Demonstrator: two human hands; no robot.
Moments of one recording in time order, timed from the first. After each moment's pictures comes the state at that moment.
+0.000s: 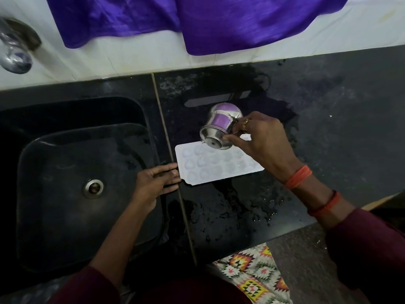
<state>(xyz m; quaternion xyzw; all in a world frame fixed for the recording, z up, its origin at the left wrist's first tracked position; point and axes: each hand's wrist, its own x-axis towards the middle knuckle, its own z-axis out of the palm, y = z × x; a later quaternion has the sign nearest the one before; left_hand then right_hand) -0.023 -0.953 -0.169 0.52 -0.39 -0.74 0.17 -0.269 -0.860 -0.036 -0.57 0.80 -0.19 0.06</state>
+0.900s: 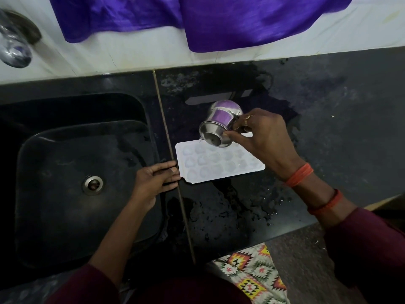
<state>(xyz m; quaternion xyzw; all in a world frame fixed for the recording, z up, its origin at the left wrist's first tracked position) -0.023 -0.953 -0.167 0.53 -0.38 -0.74 0.18 -0.268 -0.864 -0.032 -0.56 0.80 -0.21 0.08</state>
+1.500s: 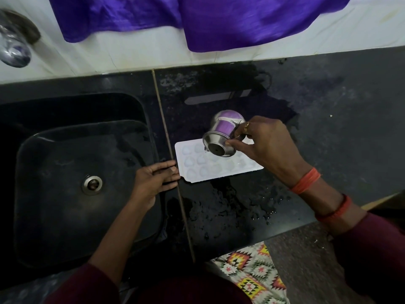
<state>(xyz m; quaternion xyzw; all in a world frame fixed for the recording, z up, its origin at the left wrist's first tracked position) -0.022 -0.952 -0.168 0.53 -0.38 -0.74 0.18 -0.267 -0.851 -0.027 -0.59 0.79 -0.14 0.08</state>
